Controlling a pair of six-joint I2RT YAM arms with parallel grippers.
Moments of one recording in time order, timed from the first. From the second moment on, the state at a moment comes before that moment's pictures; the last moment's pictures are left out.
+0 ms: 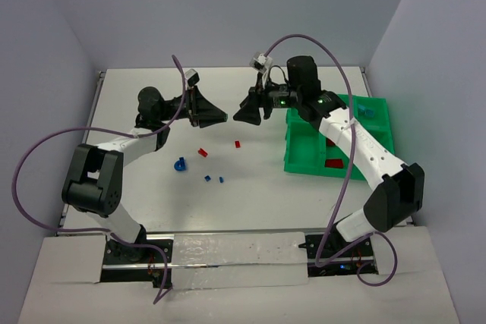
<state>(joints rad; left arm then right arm) -0.30 1.65 0.93 0.97 1.18 -1.68 0.47 1.47 1.39 -0.33 -0.81 0.00</state>
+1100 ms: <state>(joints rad) -0.30 1.65 0.93 0.94 1.18 -1.67 0.58 1.53 1.42 -0.36 -0.77 -0.14</state>
